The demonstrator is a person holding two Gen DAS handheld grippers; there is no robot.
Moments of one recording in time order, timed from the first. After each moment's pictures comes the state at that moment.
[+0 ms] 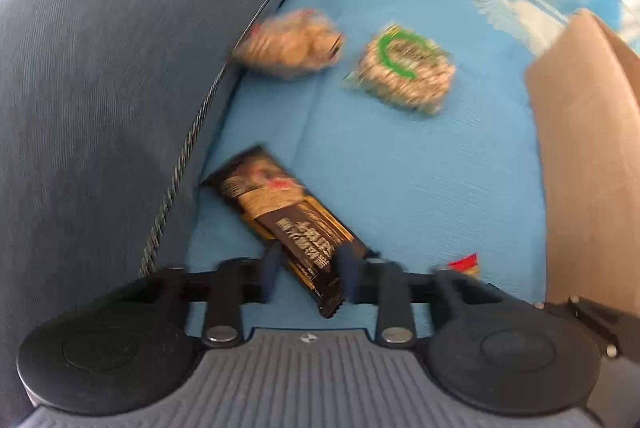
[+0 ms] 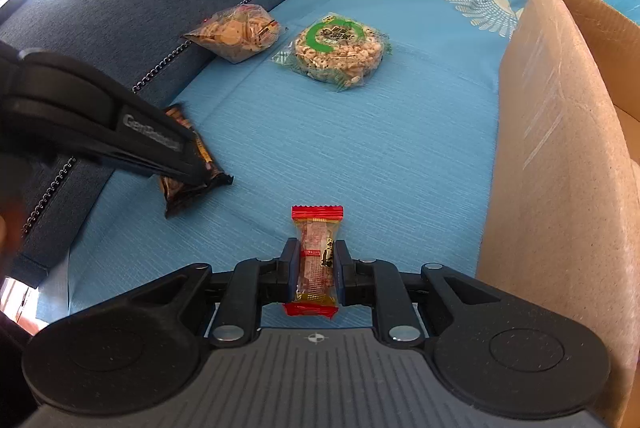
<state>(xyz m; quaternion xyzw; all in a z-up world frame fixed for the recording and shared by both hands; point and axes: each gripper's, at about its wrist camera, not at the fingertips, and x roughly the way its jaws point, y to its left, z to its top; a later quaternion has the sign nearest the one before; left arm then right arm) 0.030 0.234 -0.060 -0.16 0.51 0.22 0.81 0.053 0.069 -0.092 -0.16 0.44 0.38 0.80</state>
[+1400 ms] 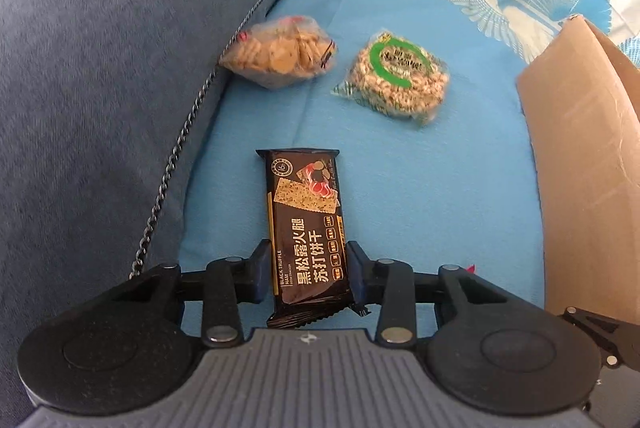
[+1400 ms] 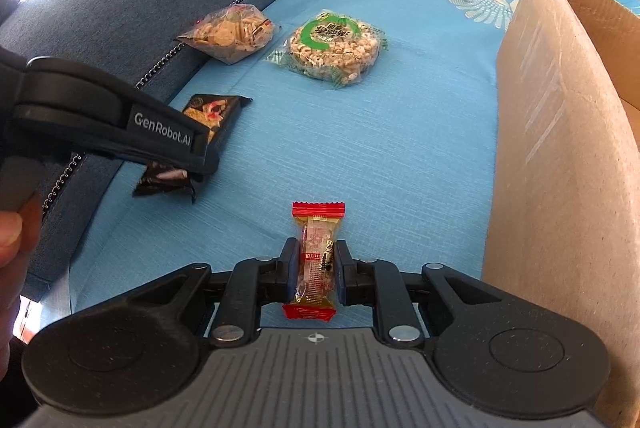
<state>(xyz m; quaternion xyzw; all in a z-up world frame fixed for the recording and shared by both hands) 0.028 0.240 -0.078 -0.18 0.50 0.22 0.82 0.053 0.072 -0.094 -0.15 0.45 0.37 0.80</state>
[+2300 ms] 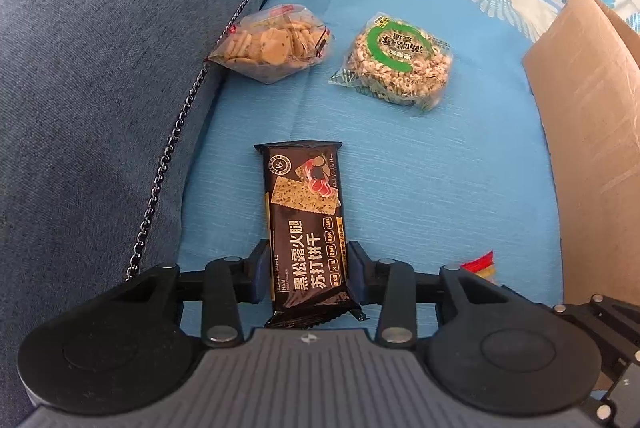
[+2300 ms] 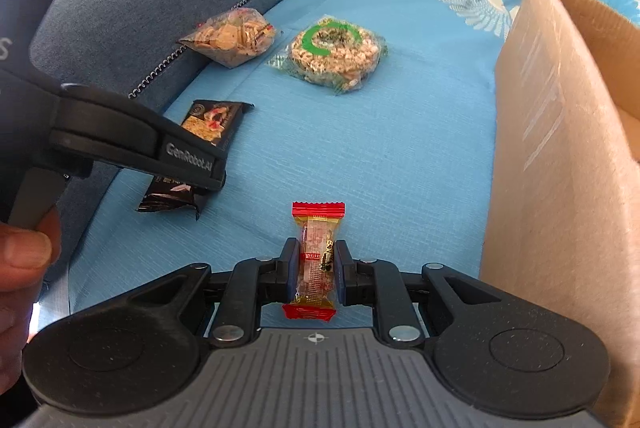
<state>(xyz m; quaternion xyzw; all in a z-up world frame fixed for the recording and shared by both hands) 0.036 0.233 -0.084 -0.15 0.51 0.22 0.82 0.048 0.074 -0.090 -0.16 0.44 0.36 0.81</state>
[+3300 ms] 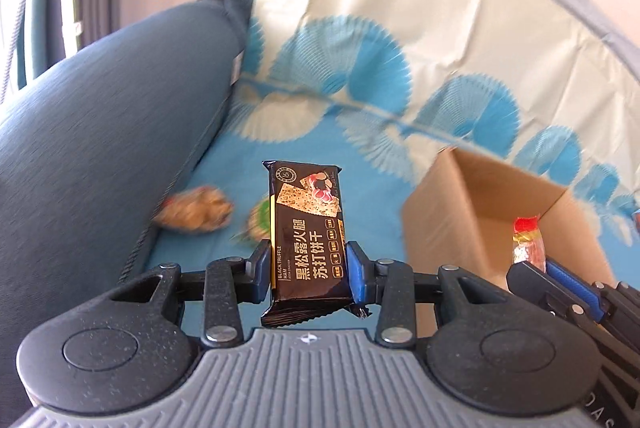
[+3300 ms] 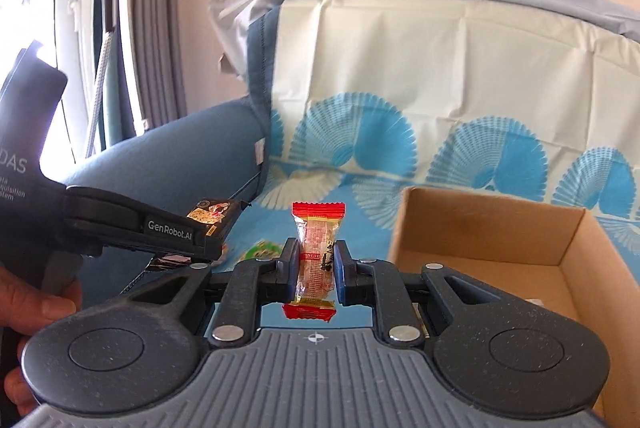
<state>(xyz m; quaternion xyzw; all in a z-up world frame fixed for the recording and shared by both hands) 0.029 0.168 0.020 -0.17 0.31 0.18 0.92 0.041 -0.033 0.028 -0.06 0.19 0.35 0.91</state>
